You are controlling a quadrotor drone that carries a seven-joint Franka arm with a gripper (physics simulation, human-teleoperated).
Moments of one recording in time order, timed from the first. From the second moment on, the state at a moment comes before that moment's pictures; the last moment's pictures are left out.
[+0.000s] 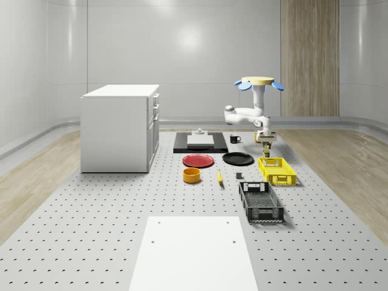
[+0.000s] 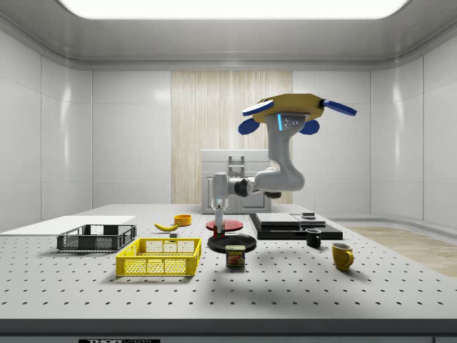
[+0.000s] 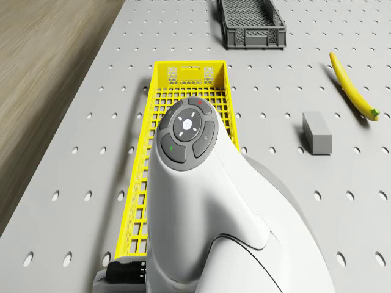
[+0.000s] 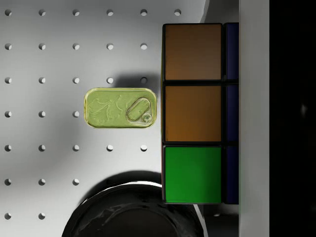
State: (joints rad) arm -1.19 -1.51 1.42 -2.88 -1.73 1.55 1.72
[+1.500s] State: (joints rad) arm -1.20 -1.55 1.43 -2.88 -1.71 1.59 1.72
